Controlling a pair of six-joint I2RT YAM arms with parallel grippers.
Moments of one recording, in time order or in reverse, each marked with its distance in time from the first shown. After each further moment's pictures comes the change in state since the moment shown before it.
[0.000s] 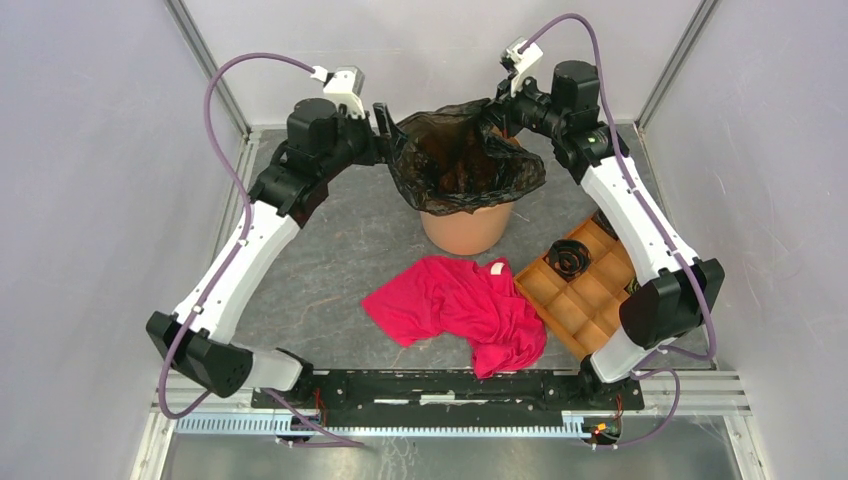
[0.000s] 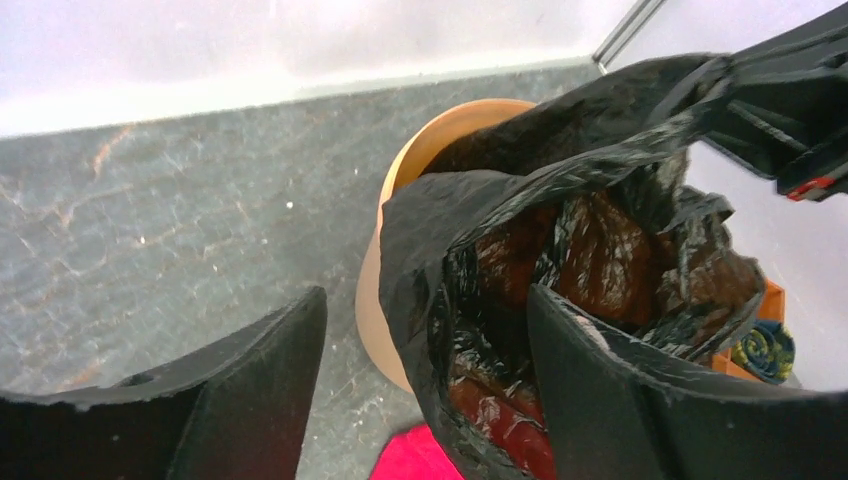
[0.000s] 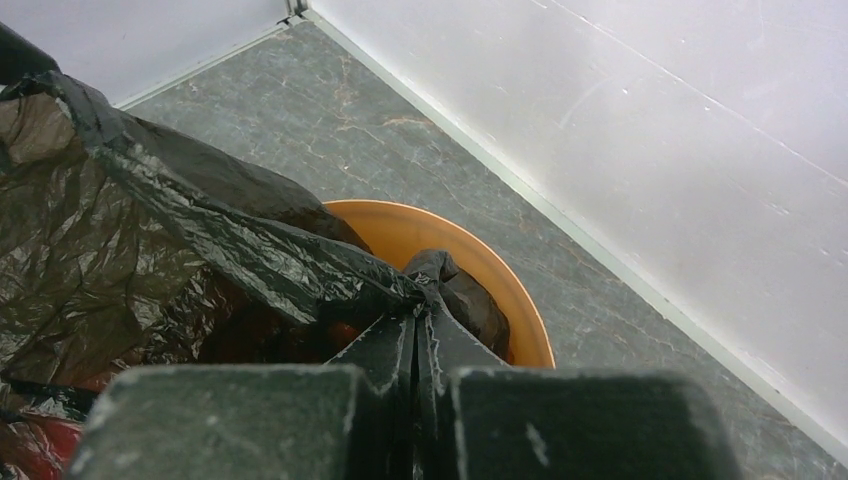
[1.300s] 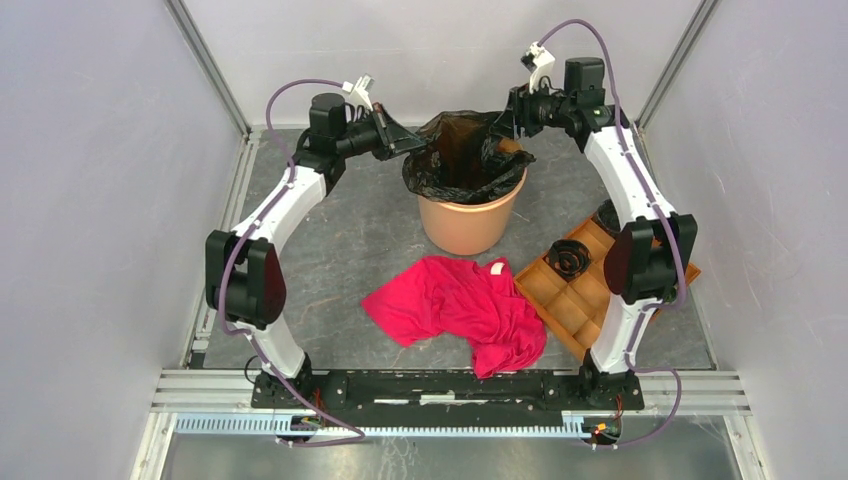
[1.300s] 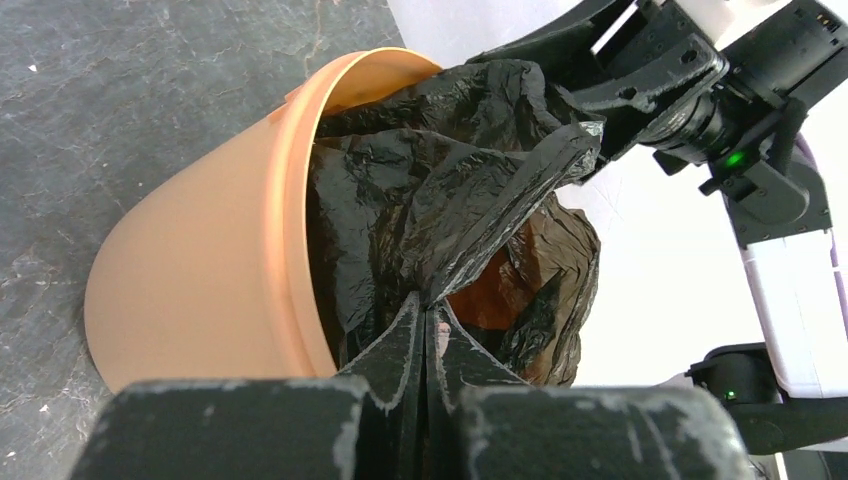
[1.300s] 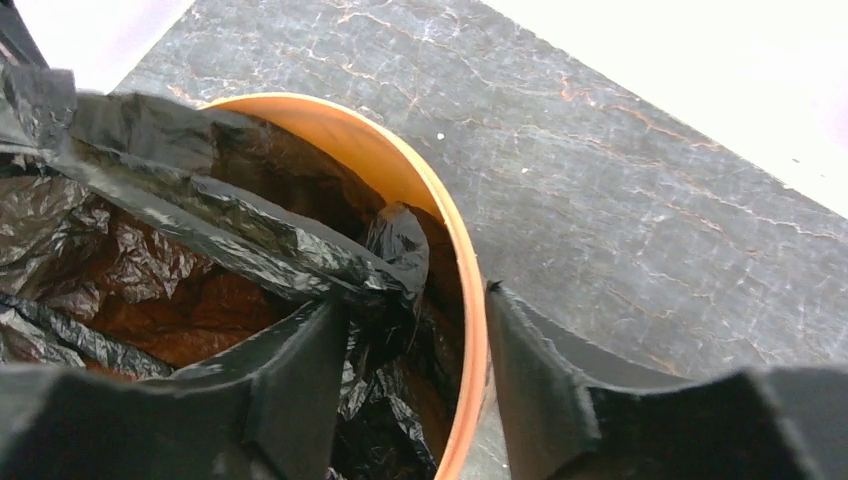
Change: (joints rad) left arm 0.194 0.395 -0.055 0.425 0.697 -0.505; right arm -0.174 0.294 0.219 -0.253 -0.213 0.072
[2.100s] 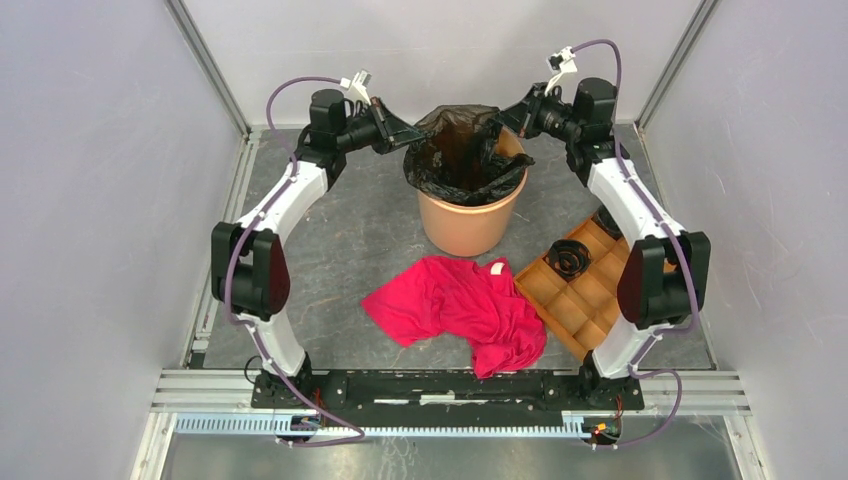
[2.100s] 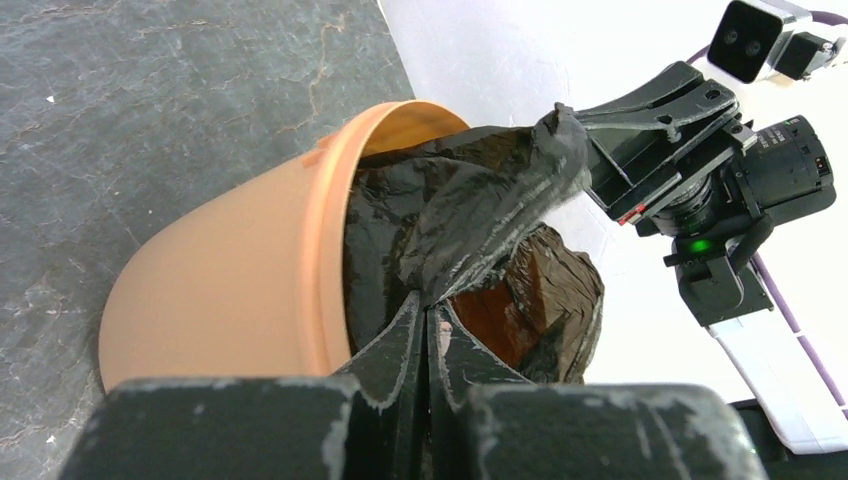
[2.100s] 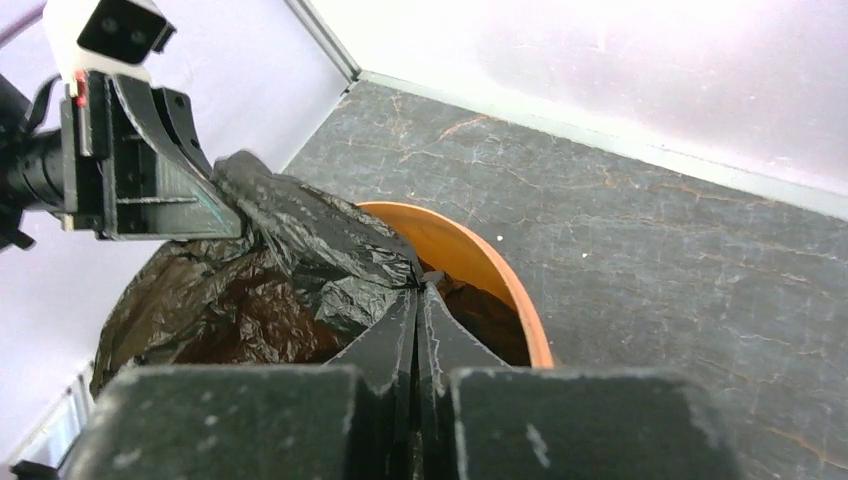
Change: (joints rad) left arm 0.014 0.047 0.041 0.042 0.000 -0.039; right arm -0.004 -0.208 -0.438 0.628 0.028 0.432
